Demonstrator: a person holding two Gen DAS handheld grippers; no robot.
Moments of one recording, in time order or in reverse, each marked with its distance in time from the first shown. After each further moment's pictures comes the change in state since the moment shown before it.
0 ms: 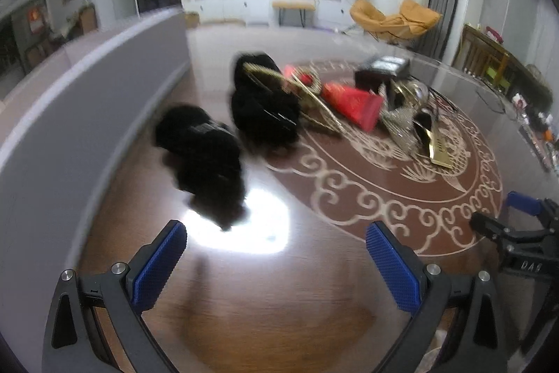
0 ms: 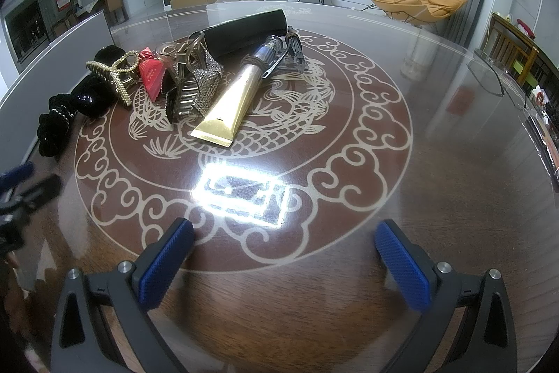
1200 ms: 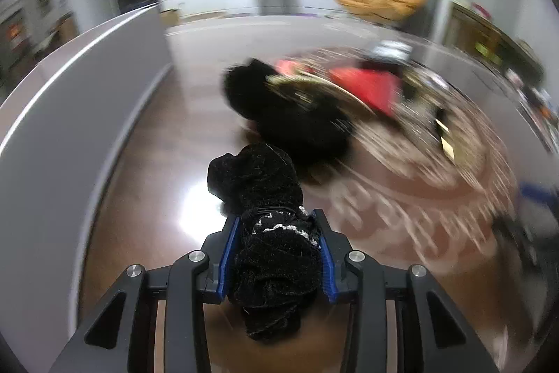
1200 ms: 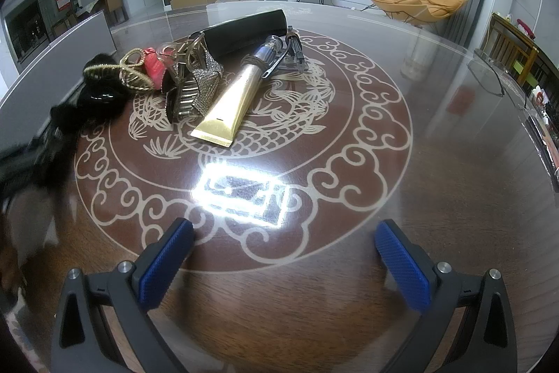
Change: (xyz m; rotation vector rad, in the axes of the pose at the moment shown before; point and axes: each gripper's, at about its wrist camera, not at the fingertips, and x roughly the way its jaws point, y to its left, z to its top) left arm 0.041 -0.016 0.028 0.100 0.076 -0.081; right arm 0.000 0.000 0.000 -0.001 0.000 0.001
